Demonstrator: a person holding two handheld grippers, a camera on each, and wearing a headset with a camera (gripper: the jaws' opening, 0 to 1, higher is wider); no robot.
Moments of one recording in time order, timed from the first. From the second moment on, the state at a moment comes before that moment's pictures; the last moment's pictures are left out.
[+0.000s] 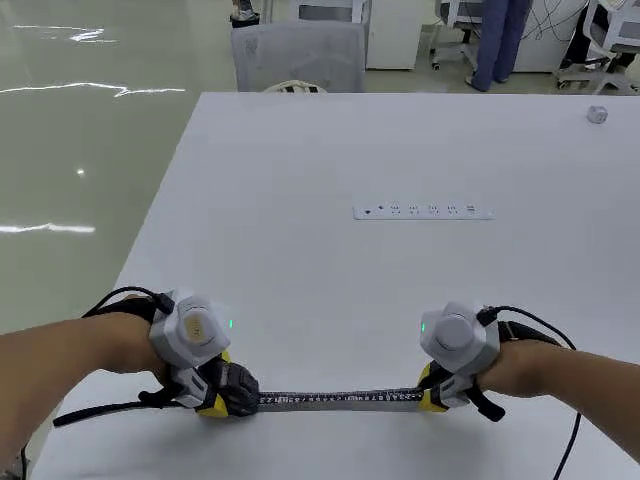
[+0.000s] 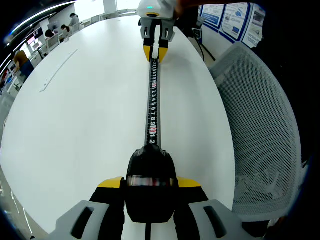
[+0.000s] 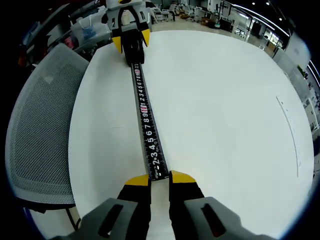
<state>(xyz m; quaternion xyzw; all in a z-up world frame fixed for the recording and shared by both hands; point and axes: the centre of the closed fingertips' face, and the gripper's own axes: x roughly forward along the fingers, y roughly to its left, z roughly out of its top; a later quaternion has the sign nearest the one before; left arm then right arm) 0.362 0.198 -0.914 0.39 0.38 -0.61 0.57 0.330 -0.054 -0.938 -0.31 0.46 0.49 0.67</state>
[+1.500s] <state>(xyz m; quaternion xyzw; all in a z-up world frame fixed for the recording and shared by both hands) 0.361 0.197 -0.915 0.38 0.39 -0.61 0.57 0.328 -0.047 -0.939 -0.31 0.43 0.51 0.68</state>
